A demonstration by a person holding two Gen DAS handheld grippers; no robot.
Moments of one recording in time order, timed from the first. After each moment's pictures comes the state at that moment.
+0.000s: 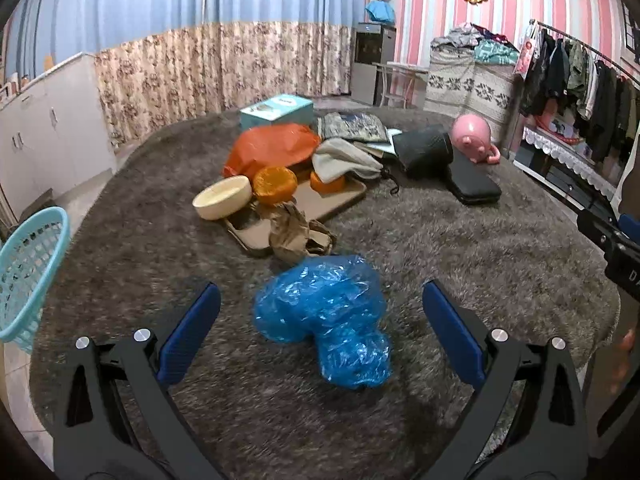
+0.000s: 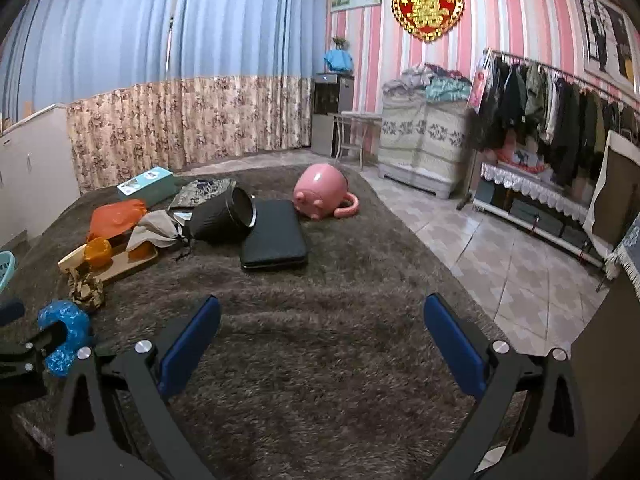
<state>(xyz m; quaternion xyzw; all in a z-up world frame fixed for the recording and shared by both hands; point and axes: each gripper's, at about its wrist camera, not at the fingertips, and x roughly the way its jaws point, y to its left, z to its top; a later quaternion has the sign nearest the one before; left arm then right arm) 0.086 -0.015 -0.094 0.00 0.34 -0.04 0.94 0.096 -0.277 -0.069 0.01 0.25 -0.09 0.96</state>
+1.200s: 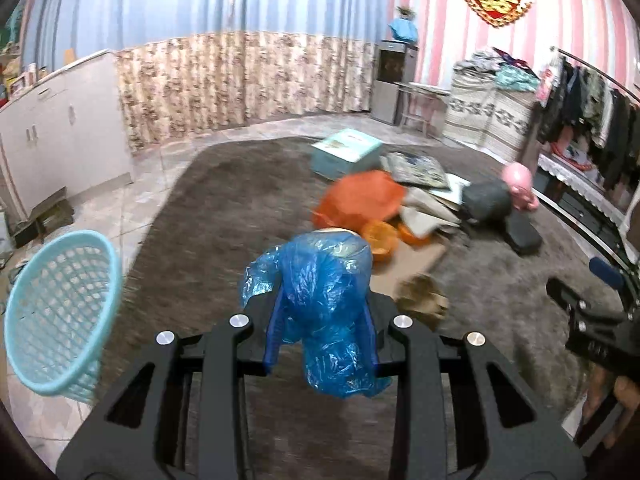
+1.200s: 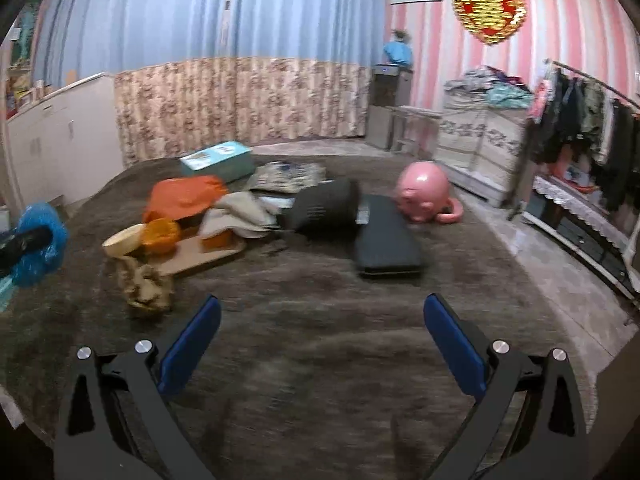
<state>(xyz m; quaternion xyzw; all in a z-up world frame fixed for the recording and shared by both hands) 0.112 0.093 -0.057 -0.03 0.31 -0.01 0.95 0.137 -0.181 -0.081 -0.03 0.27 0.01 0.96</state>
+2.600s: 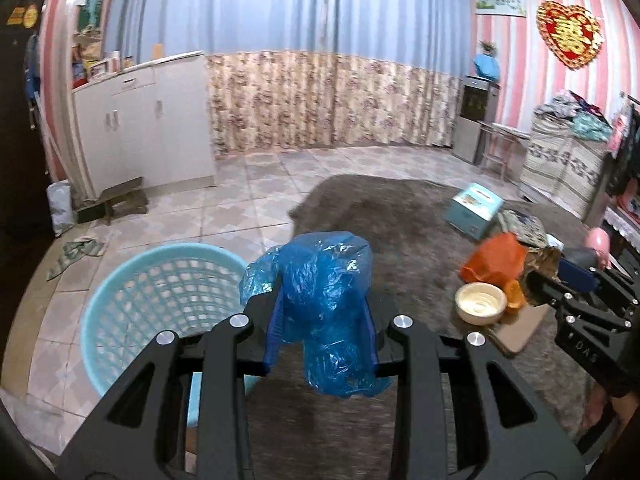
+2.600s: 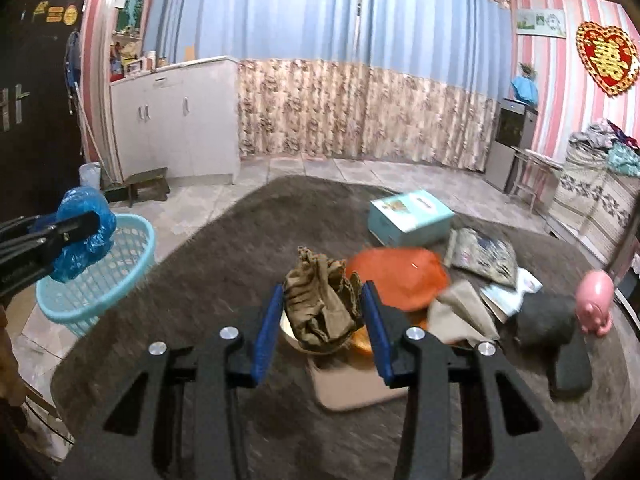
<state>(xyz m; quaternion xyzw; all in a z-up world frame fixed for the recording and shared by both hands) 0.100 0.212 -0.031 -0.06 0.27 0.14 0.95 0.192 -0.006 -0.046 -0.09 0.25 0.22 0.94</state>
